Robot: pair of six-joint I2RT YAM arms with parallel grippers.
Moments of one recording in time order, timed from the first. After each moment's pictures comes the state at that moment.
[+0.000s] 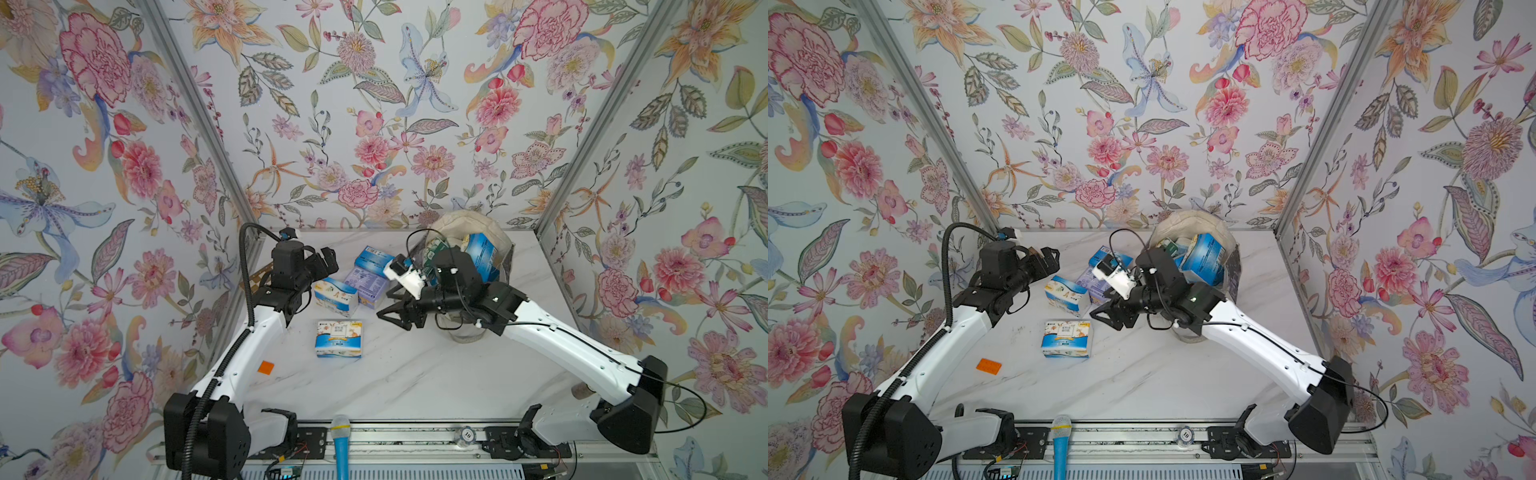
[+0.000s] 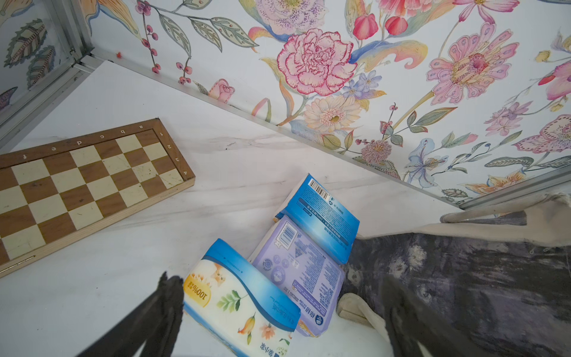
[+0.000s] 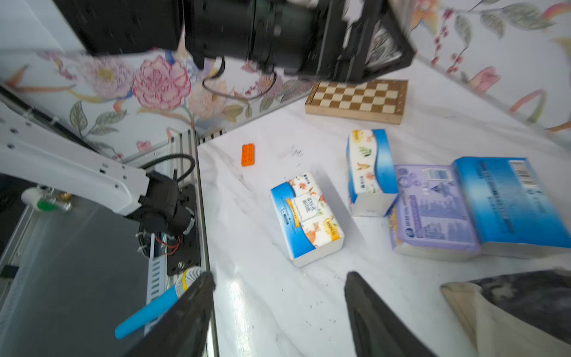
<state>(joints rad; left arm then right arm) -0.19 1.26 1.04 -0.26 0.00 -0.51 0.90 1.45 1.35 -0.49 -0.45 -0.06</state>
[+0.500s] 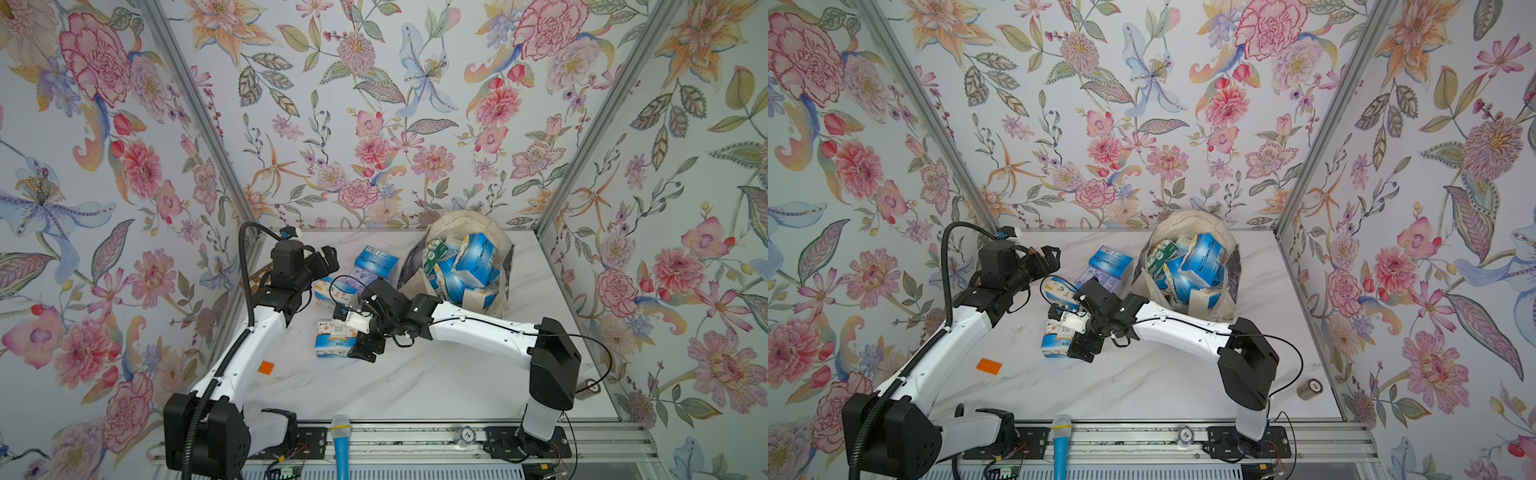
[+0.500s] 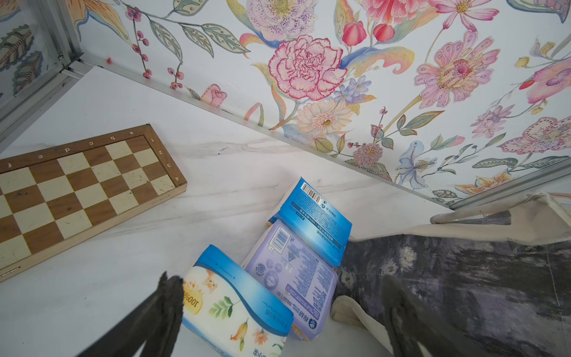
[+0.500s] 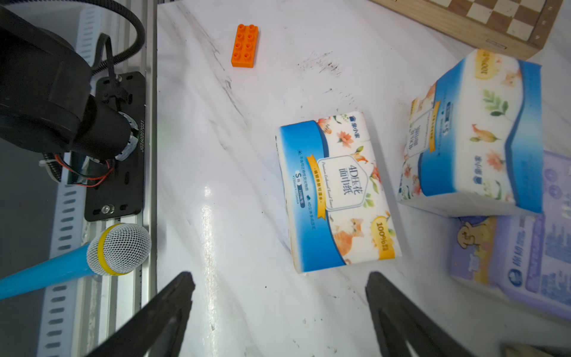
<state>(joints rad) -0.19 1.26 1.03 -0.22 0.02 -0.51 1.08 1.85 1.52 -0.56 -0.25 -0.30</state>
